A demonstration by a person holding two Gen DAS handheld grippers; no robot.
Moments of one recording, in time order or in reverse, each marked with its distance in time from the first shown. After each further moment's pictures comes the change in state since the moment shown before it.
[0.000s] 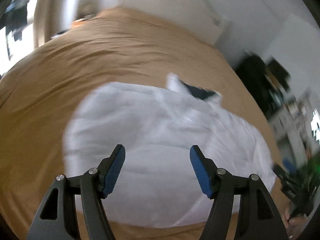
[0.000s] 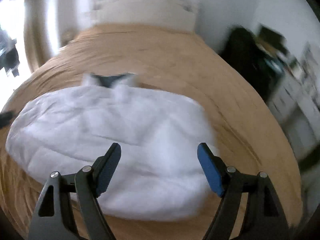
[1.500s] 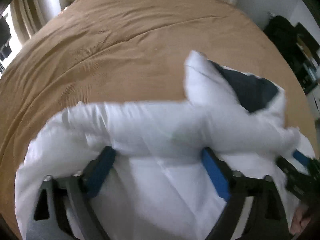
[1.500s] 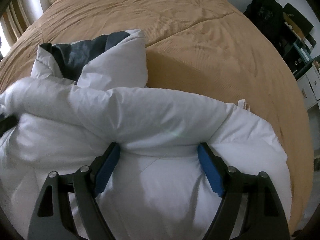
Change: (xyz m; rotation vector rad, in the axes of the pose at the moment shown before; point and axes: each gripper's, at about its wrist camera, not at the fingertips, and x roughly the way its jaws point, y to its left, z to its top) left arm 0.203 0.018 0.103 0.034 0.256 0.235; right arm 0.233 0.008 0.066 0.019 0.379 0.000
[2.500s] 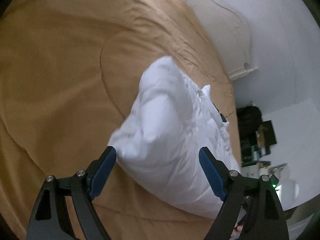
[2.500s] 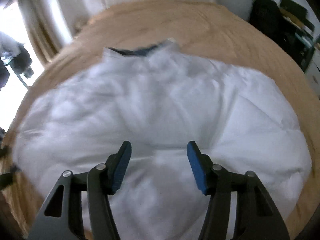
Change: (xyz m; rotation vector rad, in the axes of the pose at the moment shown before) left arm -0.137 0.171 -0.227 -0.626 -0.162 -0.480; right arm -0.109 0.036 -0.121 0.038 -0.207 0.237
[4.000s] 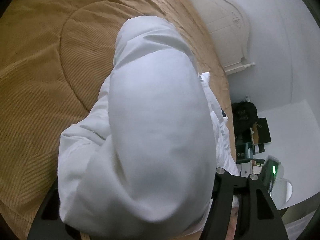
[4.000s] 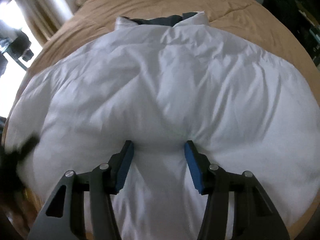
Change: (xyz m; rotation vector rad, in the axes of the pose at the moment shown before) left arm 0.106 -0.008 0.030 -0.012 0.054 -0.048; right arm 0.057 0.031 0.021 0.010 0.247 -0.005
